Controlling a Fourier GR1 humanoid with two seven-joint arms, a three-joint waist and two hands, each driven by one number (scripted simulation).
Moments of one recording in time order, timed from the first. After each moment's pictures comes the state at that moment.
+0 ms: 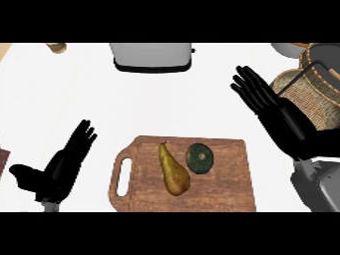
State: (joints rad) left arm 0.03 0.33 -0.26 -1.44 0.43 0.07 -0.11; right arm -0.32 -0.39 0.29 -1.64 -0.47 0.08 0.02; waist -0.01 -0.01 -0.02
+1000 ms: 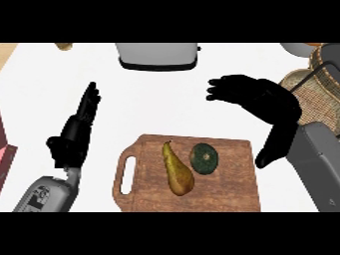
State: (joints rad) left arm -0.21 0.27 -0.30 -1.48 0.13 0.37 -0.02; right arm -0.56 -0.36 0.23 -1.23 -0.80 0.76 -0.01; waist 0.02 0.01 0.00
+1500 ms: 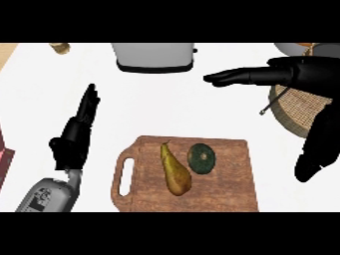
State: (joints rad) left arm -0.20 0.26 -0.30 -1.49 0.11 0.40 0.00; right arm -0.76 -0.59 0.25 -1.53 -0.35 0.88 -0.03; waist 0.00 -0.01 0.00
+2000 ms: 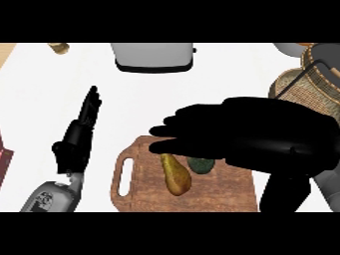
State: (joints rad) left arm -0.18 0.25 -0.31 -1.51 0.08 0.41 0.01; right arm -0.81 -0.53 0.45 -1.88 -0.02 0.80 0.21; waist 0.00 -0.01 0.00
